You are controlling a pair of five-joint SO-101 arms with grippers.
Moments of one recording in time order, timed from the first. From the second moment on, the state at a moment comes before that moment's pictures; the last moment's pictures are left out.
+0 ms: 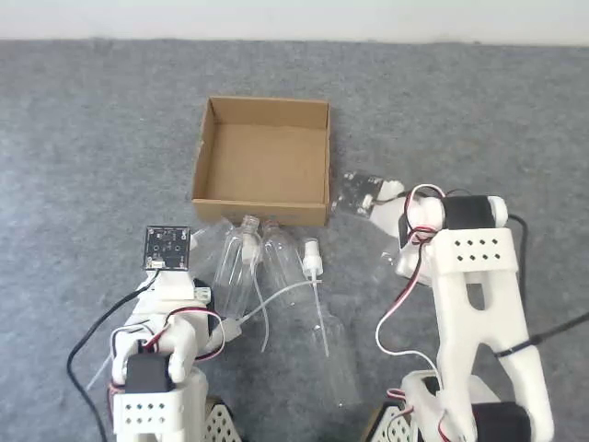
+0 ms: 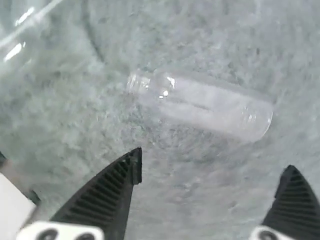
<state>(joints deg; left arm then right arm) -7.6 -103.4 97.1 72.2 3.2 -7.3 -26.5 30.4 83.6 63.5</state>
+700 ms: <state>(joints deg) -7.6 -103.4 97.1 72.2 3.2 -8.3 -7.6 30.4 72.4 77.5</state>
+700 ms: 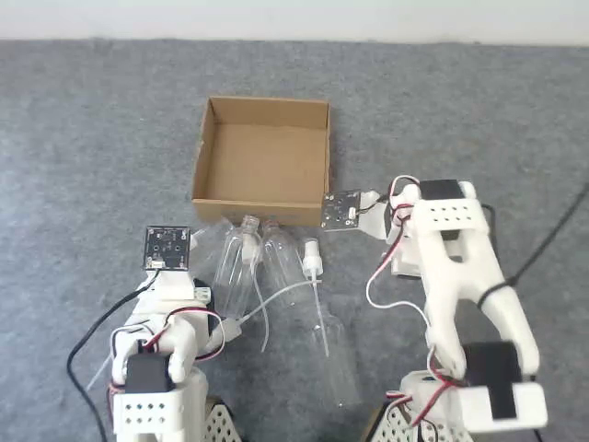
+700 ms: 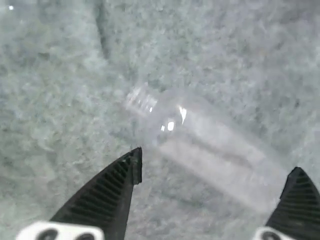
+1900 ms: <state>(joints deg) -7.6 -103.4 97.1 72.2 3.2 -8.4 4.1 28.7 64.5 49.9</state>
